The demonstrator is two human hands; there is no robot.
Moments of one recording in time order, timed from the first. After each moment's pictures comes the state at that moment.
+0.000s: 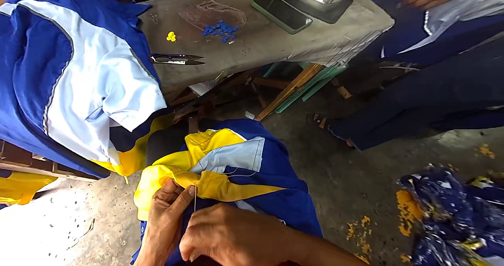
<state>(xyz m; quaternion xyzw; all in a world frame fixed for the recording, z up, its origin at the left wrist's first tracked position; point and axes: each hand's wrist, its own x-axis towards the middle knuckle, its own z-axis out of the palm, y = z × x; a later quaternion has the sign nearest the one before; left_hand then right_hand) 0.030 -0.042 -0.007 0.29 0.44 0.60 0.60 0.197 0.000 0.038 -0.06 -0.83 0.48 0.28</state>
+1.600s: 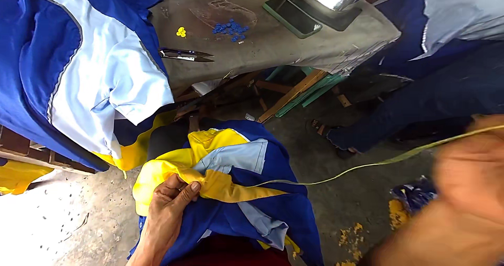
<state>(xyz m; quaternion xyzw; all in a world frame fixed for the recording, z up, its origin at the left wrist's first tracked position) 0.026 -0.039 -0.017 0.30 0.39 0.60 0.63 0.442 0.045 0.088 -0.33 -0.48 0.41 0.70</state>
